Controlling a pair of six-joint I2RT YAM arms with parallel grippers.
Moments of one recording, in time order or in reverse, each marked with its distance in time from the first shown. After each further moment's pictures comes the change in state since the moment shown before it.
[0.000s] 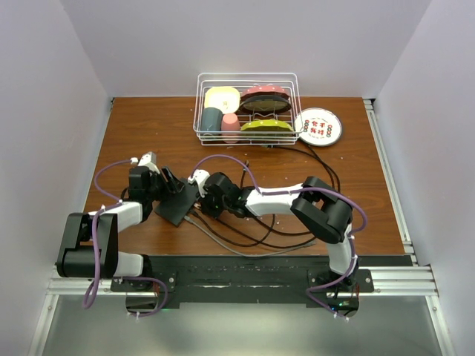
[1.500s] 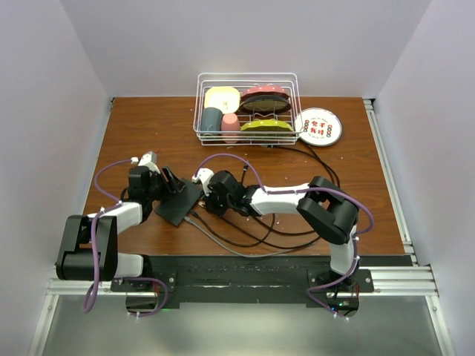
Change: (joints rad) left arm -0.002 -0.020 0.000 -0.008 0.011 -0.003; right arm -0.022 -0.047 -0.039 -0.019 -0.004 -0.042
